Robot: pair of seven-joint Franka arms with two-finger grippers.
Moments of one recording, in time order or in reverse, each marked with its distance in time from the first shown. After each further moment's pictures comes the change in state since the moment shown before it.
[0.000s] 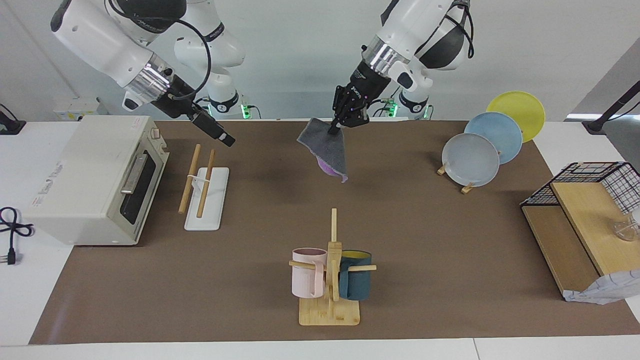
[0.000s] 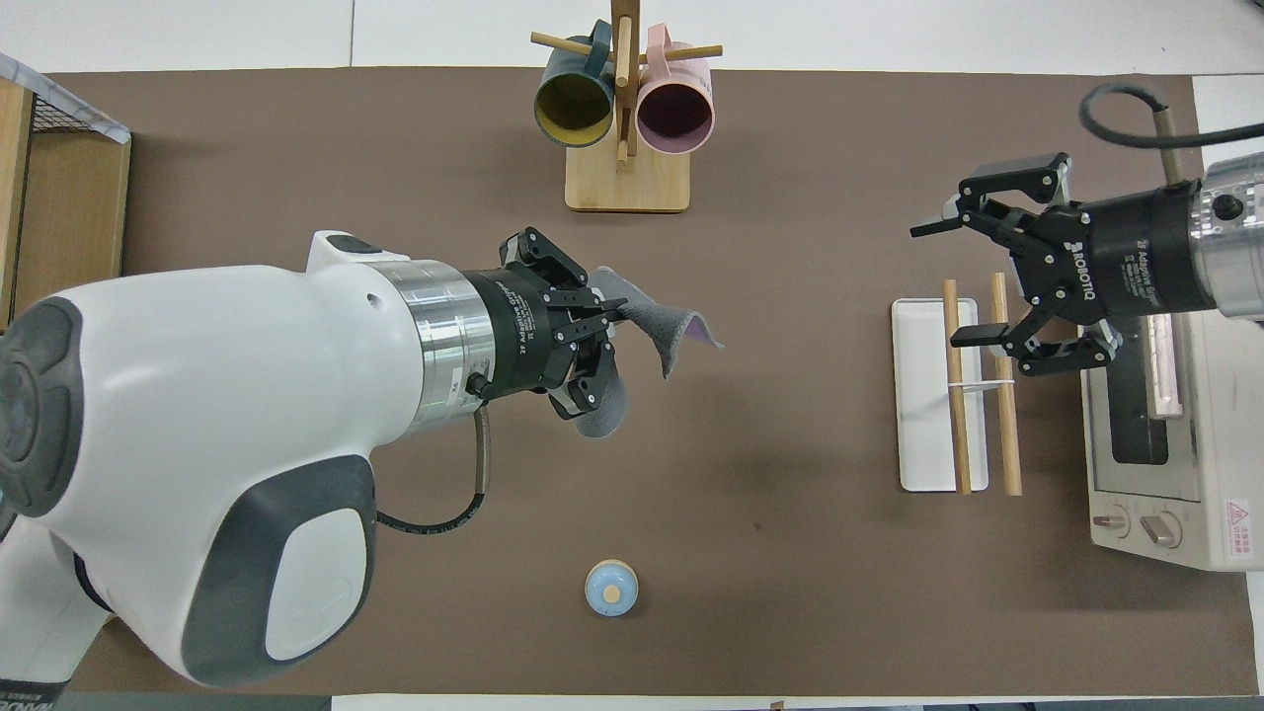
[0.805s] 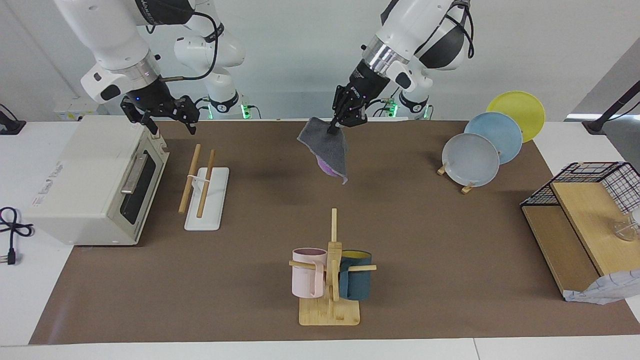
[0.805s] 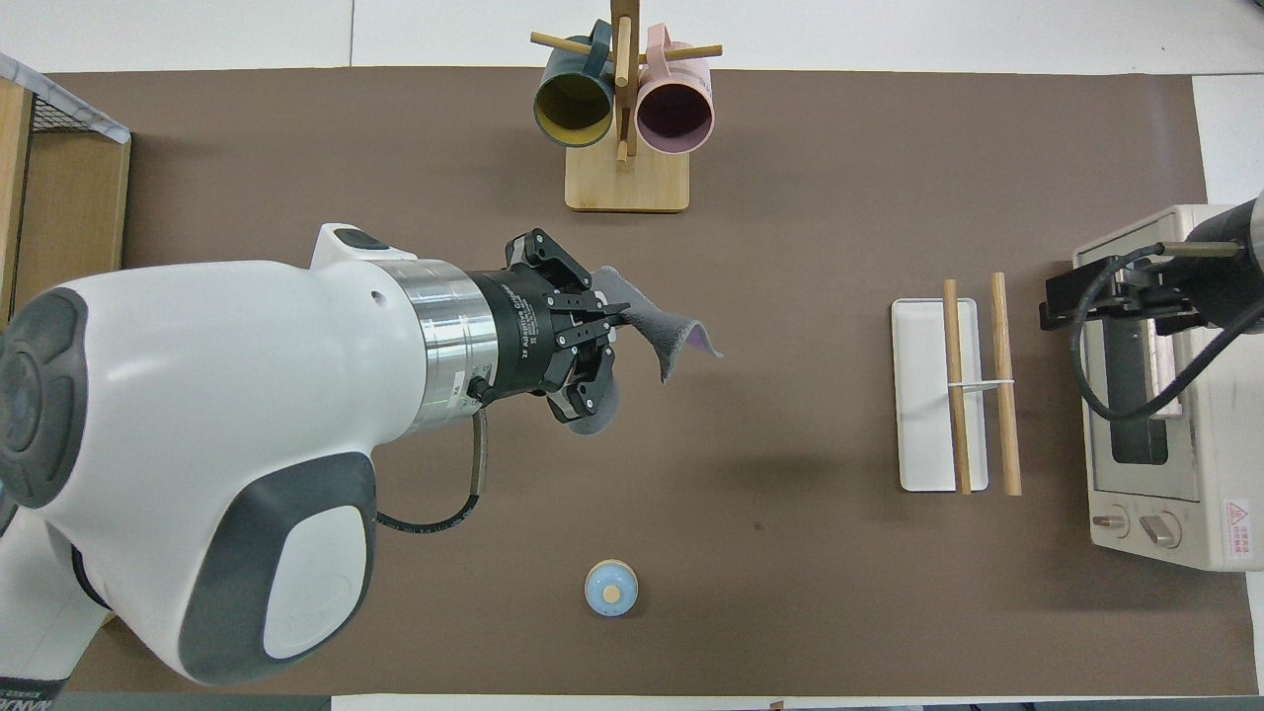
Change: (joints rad) left arm 0.000 0.005 -0.001 0.012 0.000 -0.025 0.054; right arm 0.003 0.039 0.002 0.163 -0.636 -0.237 -0.916
